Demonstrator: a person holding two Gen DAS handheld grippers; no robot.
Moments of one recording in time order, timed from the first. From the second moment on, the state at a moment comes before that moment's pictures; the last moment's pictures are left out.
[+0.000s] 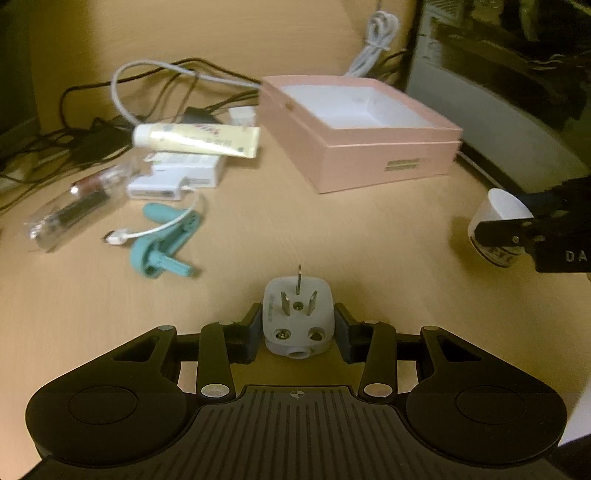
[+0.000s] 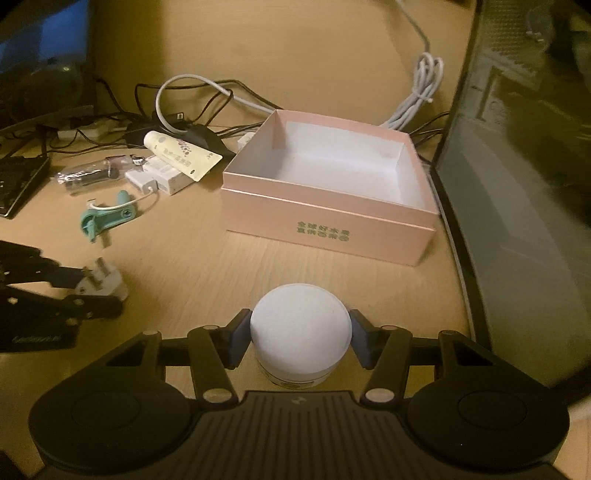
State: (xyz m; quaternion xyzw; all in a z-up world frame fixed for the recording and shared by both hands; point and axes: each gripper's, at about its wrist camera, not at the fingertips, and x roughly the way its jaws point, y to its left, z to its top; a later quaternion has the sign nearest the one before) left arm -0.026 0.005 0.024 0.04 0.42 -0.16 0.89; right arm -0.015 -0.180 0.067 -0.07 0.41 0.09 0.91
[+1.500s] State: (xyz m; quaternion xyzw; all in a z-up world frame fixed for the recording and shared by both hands) left arm -0.069 0.073 0.039 -0.11 0.41 -0.05 0.90; right arm 0.179 -0.161 0.084 -0.07 0.43 0.11 0.89
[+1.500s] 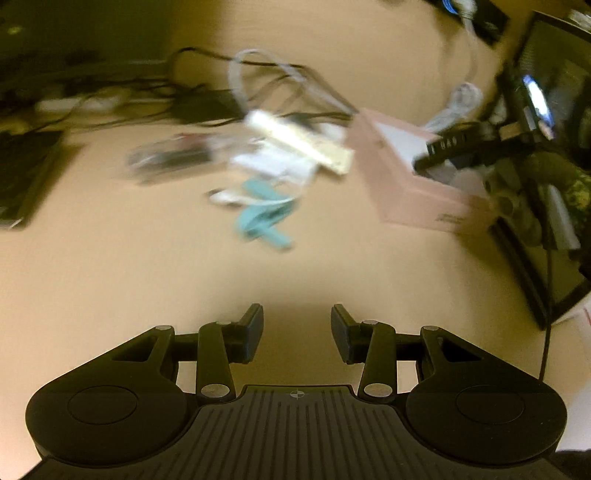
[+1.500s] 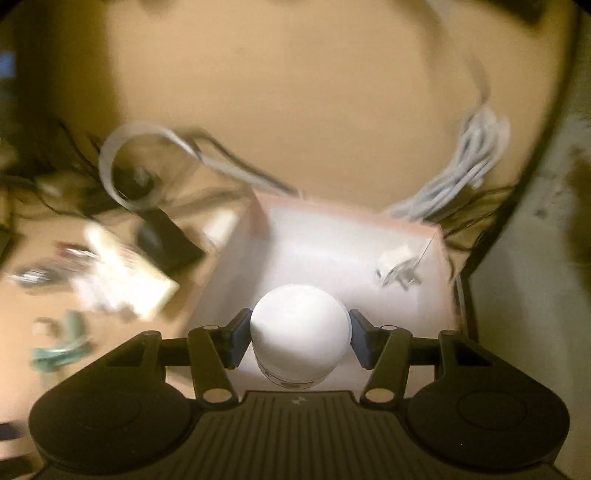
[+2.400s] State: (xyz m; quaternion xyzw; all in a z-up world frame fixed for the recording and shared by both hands) left arm 0.060 0.053 0.017 0.01 0.42 -0.08 0.90; right arm 0.007 -0.149 0.073 -0.11 0.40 0.16 0.90
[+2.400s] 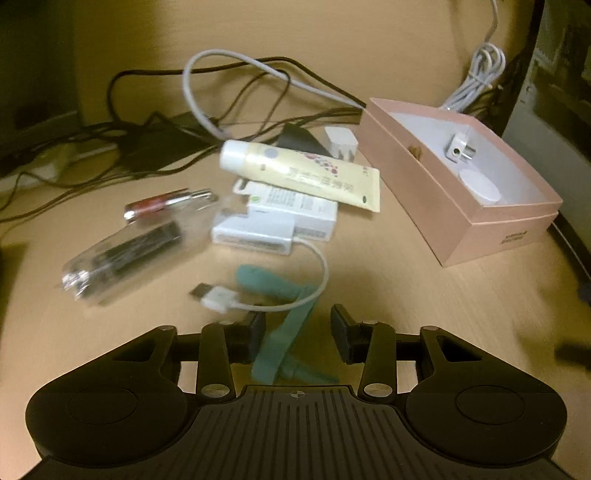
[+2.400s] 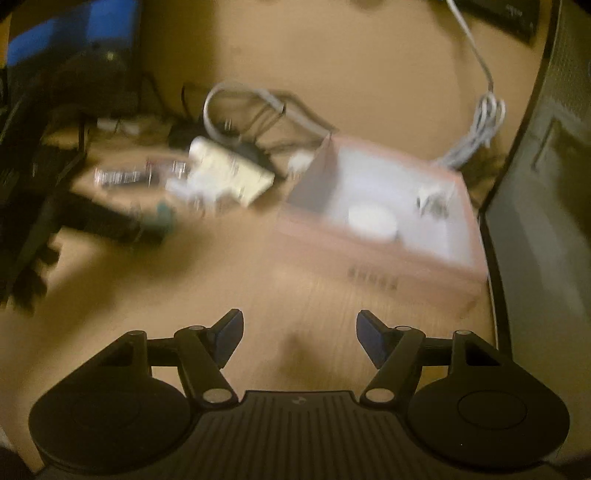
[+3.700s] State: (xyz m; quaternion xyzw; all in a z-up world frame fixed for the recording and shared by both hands) left arm -0.044 0.098 0.019 -0.10 0.44 -0.03 0.89; right arm 0.195 0.025 0.058 -0.16 0.42 0.27 0.85
